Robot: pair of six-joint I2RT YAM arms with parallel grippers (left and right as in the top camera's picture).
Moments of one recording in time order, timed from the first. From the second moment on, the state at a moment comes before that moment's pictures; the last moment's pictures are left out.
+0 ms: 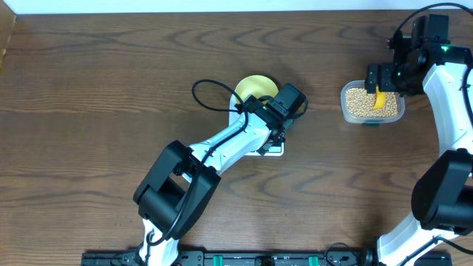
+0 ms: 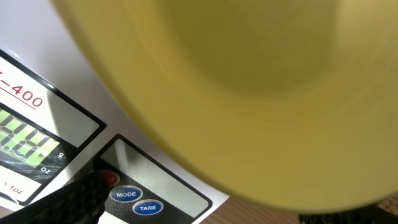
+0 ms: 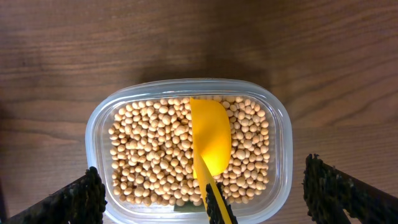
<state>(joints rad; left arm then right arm) -0.73 2.00 1.38 -0.60 -0.11 -1.53 -0.14 1.86 1.60 -0.95 -0.05 -0.08</state>
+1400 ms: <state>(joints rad) -0.71 1.79 1.36 -0.67 -0.08 -1.37 -0.14 1.86 1.60 -0.95 -0.05 -0.08</state>
